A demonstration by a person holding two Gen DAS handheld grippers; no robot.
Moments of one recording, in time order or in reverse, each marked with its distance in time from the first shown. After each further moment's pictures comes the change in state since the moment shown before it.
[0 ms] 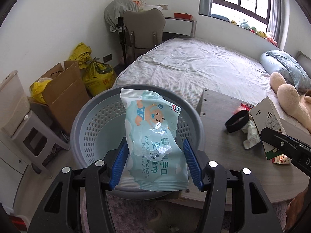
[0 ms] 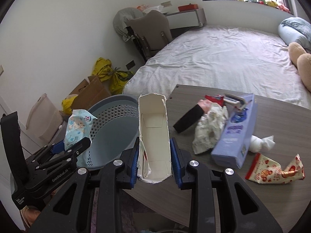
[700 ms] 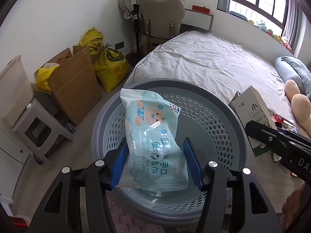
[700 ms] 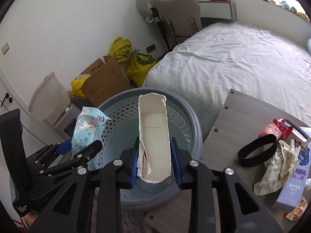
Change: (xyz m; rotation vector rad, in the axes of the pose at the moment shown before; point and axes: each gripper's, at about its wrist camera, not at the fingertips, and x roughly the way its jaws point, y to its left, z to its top) left arm 0.048 0.064 0.024 -0.064 0.079 0.028; right arm 0.086 0.071 0.033 -0.115 0.105 0.067
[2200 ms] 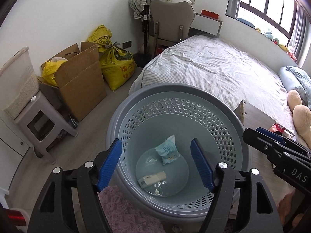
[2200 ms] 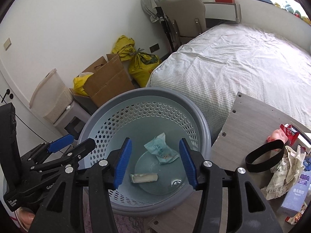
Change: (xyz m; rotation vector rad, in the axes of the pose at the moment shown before) left arm -0.011 0.023 0.003 -0.064 -0.013 0.014; right arm 0.001 0.008 0.000 -0.024 -0.008 0.005
